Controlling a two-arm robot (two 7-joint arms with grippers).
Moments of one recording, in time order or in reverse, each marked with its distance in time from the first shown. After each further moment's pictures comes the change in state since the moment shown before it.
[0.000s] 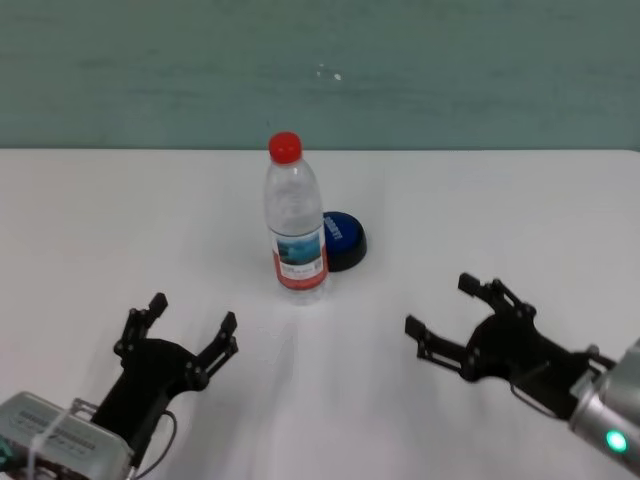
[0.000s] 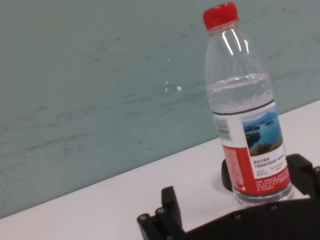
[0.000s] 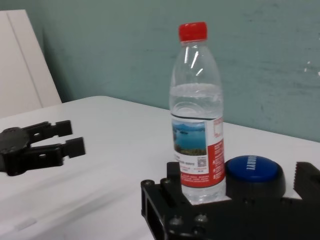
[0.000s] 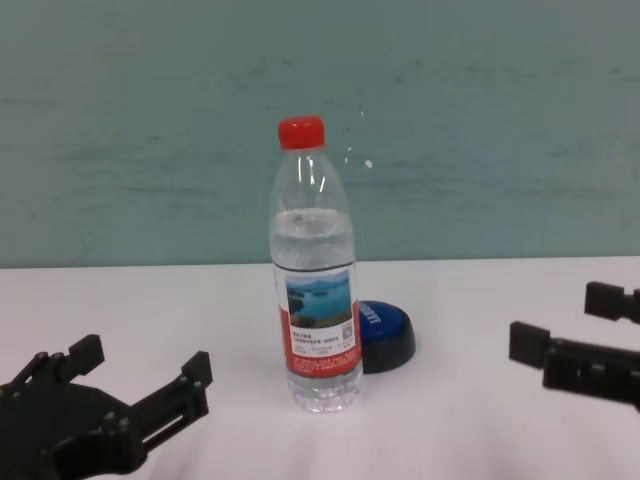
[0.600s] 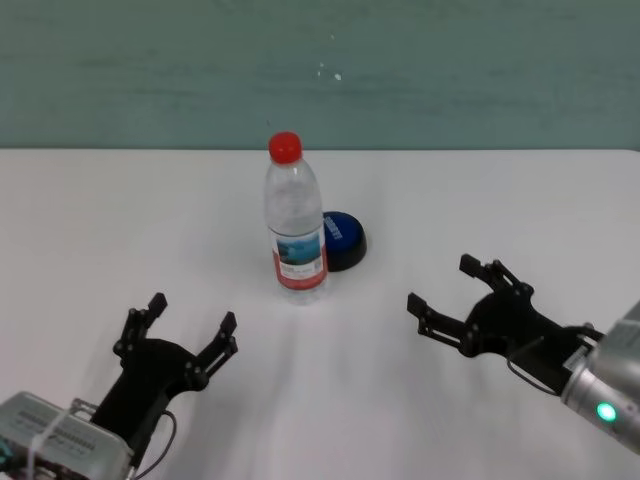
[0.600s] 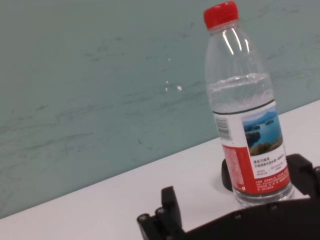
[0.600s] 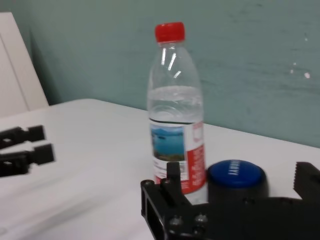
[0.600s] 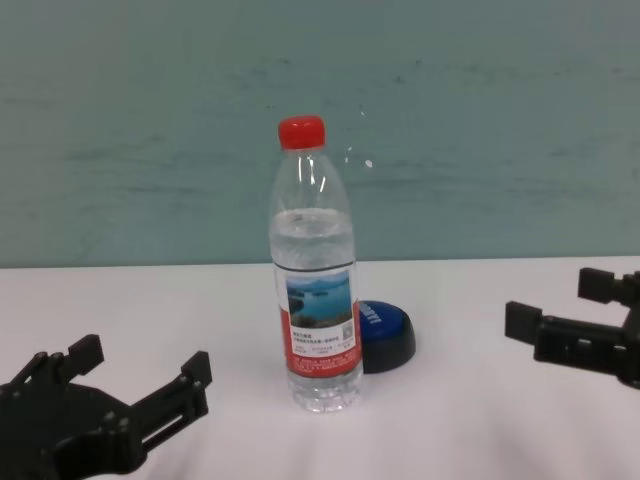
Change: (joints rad) left arm 0.000 0.000 0.000 0.000 0.000 0.000 0.000; right arm 0.081 0.006 -0.023 0.070 0.004 -0.001 -0.009
